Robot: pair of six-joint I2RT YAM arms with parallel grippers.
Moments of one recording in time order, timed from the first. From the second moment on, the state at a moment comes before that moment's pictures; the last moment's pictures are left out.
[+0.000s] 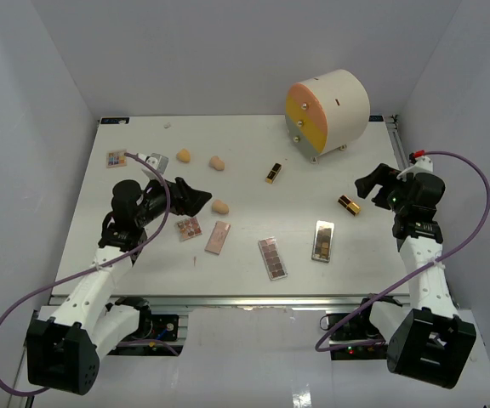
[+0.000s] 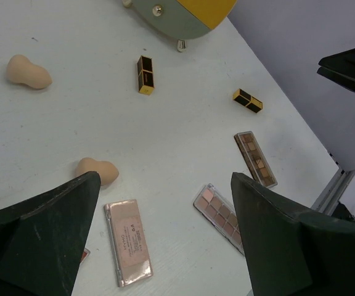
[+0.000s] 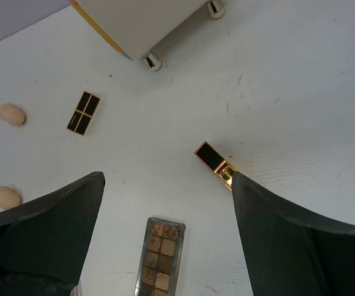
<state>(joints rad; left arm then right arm) -0.20 0.95 0.61 0.19 0.55 -0.38 -0.22 0.99 0.68 -0.08 -0.36 0.30</state>
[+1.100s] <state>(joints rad) -0.49 2.26 2.00 0.22 0.56 -0.83 -0.23 0.91 0.61 -0.03 -1.01 -0.13</state>
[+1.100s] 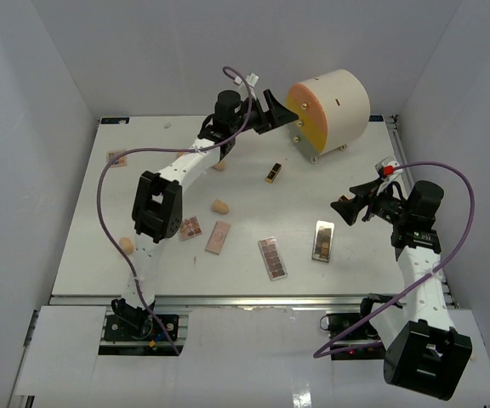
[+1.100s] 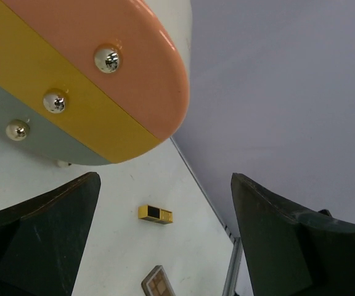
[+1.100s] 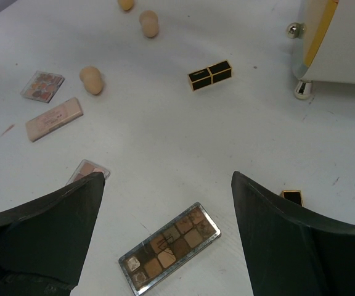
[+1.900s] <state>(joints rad) -0.55 2.64 2.33 0.45 0.29 -1.21 -0.23 0.91 0.61 0.00 -1.05 -0.11</state>
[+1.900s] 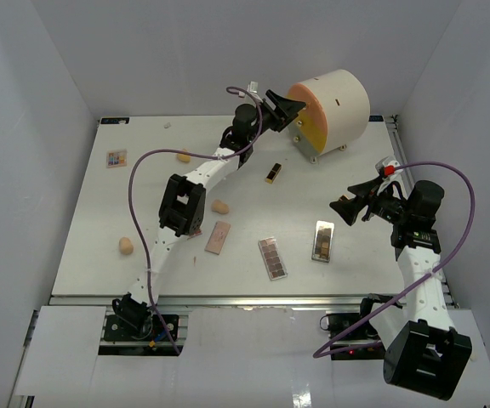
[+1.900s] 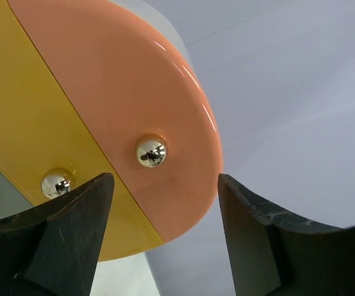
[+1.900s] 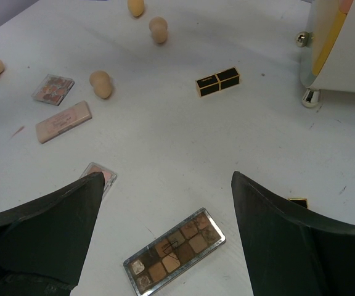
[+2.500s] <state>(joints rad) -0.56 2.77 2.45 0.52 0.18 -1.33 -0.23 0.91 0.61 0.01 -1.06 -0.10</state>
